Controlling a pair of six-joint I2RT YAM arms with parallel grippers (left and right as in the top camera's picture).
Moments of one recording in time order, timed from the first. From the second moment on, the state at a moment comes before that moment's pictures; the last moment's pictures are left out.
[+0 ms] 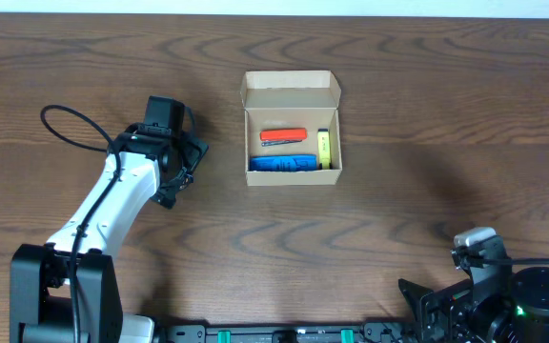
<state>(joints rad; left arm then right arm) -0.16 1.60 1.02 -0.72 0.00 -1.19 0.44 0.57 1.28 -1.53 -0.06 0.17</state>
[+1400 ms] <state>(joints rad) -0.16 1.80 1.02 -0.70 -0.14 -1.36 0.44 0.57 1.28 -1.53 -0.06 0.17</state>
